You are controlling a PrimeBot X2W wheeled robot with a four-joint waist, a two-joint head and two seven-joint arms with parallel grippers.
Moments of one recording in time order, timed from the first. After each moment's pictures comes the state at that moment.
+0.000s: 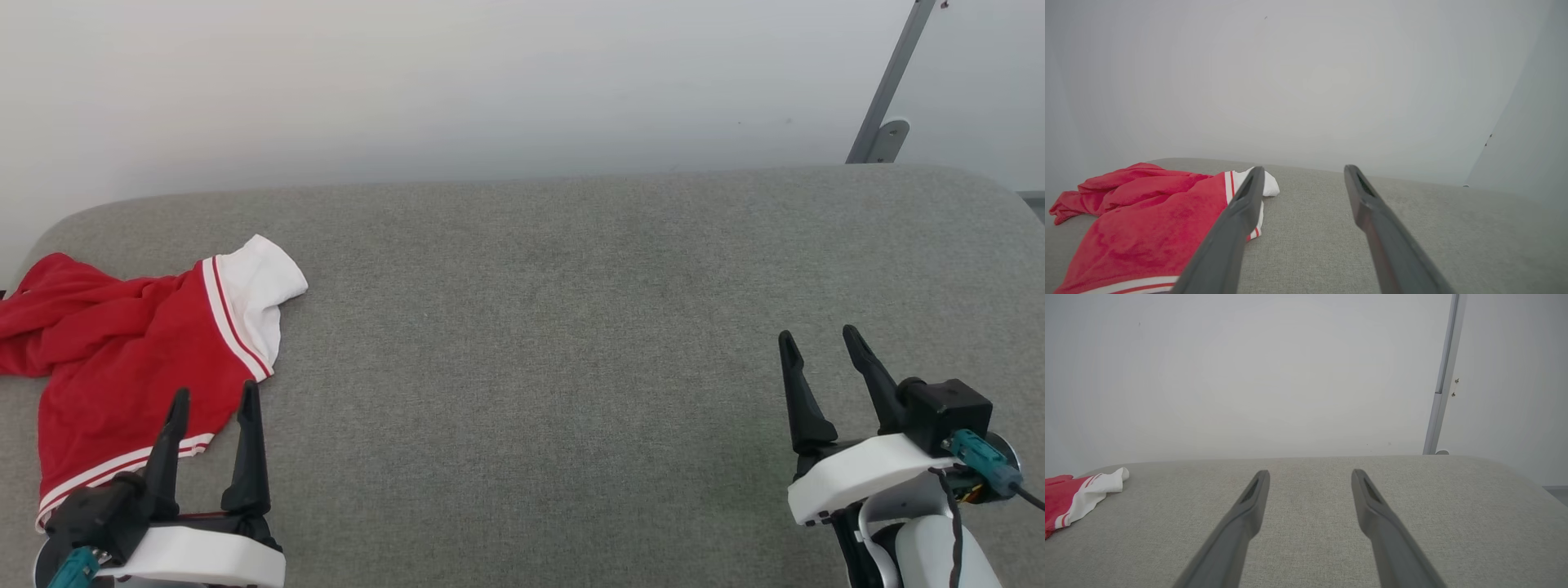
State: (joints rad) left arm 0.04 0.15 0.05 0.05 -0.33 -0.12 -0.23; right arm -0.13 -0.07 0.00 0.22 0.20 0.13 -0.14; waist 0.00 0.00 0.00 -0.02
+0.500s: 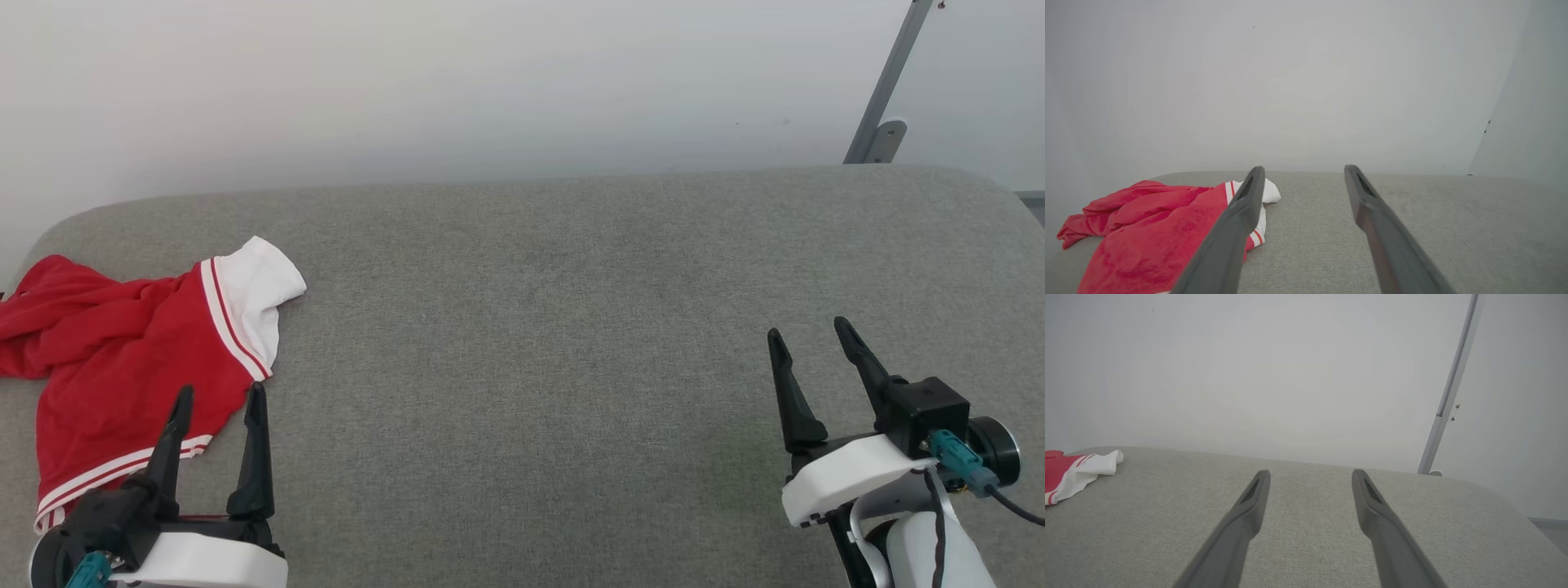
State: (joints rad) left arm 0.04 0.16 0.04 0.05 -0.25 -0.12 -0.26; right arm -0.14 -0.07 0.01 0.21 0.08 0.13 -0.16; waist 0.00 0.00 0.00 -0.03
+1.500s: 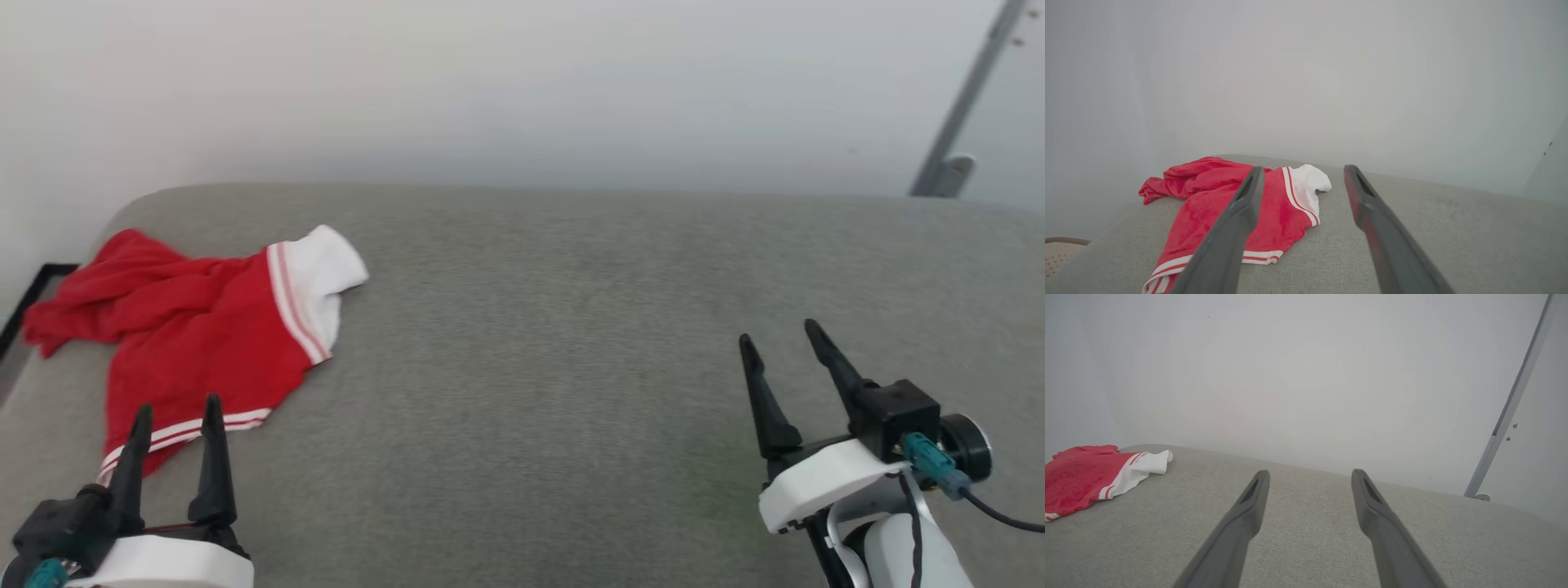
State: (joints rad) left arm 0.04 0.18 0.10 0.10 -0.32 -0.10 -0.25; right arm -0.14 -0.07 0.06 0.20 0.08 0.13 -0.17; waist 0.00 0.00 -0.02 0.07
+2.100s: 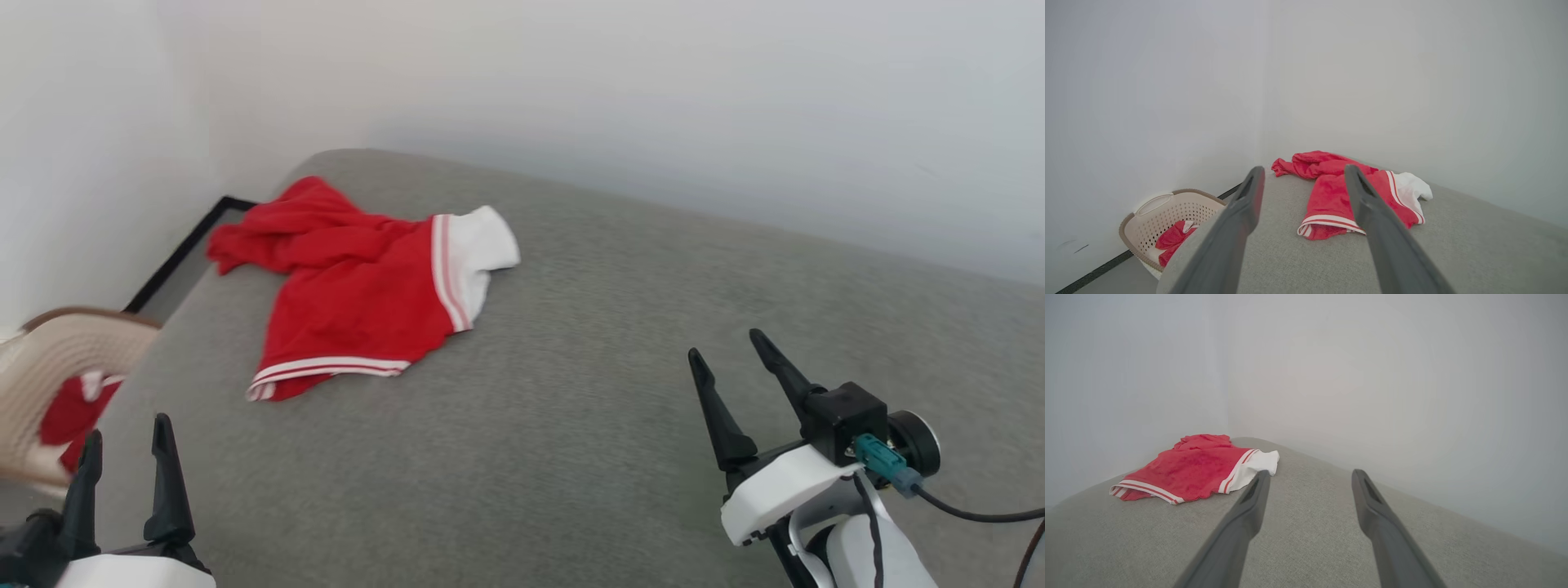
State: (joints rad) left arm 0.09 0.20 0.16 0.08 -0.36 -0.06 -0.23; right arm -0.16 -0.07 0.16 0.24 0.11 0.13 -0.16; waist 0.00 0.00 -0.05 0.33
